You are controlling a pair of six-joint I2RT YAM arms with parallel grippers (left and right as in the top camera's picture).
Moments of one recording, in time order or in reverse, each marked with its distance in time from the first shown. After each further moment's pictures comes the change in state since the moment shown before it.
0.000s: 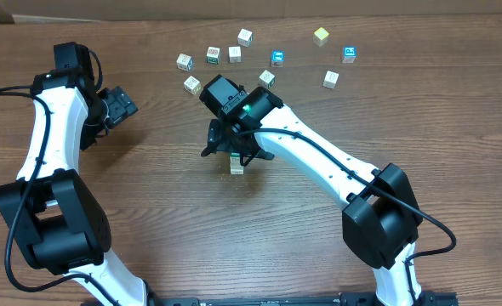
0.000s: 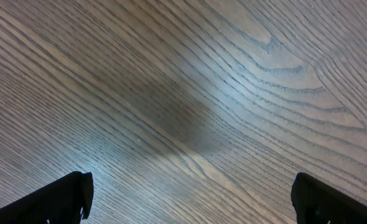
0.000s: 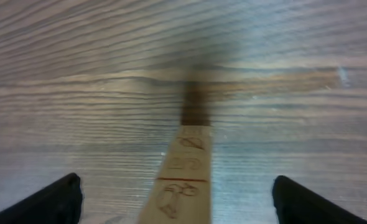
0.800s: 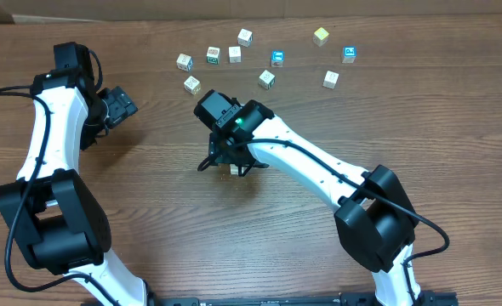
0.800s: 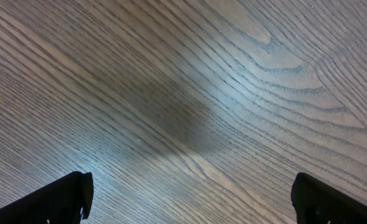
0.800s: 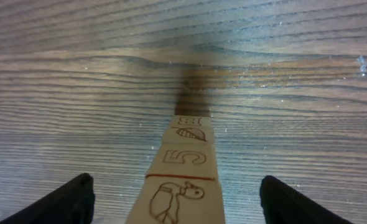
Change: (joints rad) left arm 0.000 0.000 0.000 0.000 0.000 0.000; right arm 0.043 0.000 -0.083 0.045 0.039 -0.020
